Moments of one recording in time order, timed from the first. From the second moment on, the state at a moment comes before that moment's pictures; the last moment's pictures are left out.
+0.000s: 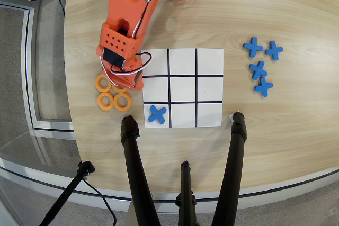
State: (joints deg) arm 30.1 81.7 113.8 32.5 -95.7
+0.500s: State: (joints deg) arm 30.5 80.0 113.4 30.5 -95.4
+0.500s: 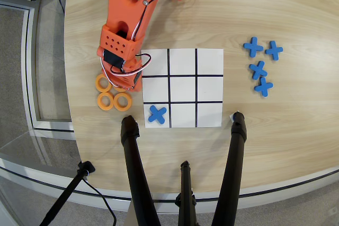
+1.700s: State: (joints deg) arm 19.3 99.8 125.0 37.5 -83.4
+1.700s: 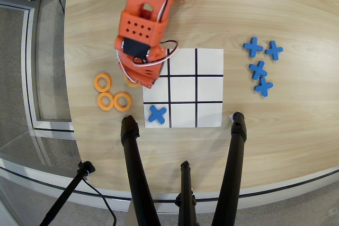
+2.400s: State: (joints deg) arm 7.4 88.2 116.5 36.9 -77.7
